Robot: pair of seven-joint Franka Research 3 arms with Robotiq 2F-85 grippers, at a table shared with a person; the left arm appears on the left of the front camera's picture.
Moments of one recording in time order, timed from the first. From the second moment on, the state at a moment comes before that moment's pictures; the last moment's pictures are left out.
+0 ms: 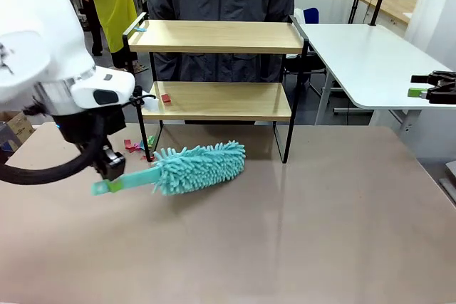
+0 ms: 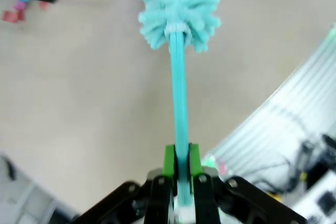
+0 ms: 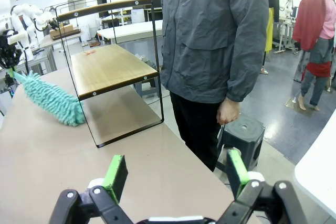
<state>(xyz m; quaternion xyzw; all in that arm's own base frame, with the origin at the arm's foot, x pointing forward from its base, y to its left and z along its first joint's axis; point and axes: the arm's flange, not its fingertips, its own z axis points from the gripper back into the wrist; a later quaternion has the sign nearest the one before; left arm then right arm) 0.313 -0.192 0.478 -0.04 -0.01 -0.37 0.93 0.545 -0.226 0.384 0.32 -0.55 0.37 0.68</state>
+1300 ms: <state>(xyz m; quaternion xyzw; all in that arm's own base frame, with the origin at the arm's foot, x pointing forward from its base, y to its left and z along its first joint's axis) 0.270 -0.161 0.651 0.11 0.00 -0.48 0.87 0.545 -0.226 0.384 0.32 -0.55 0.37 0.68</state>
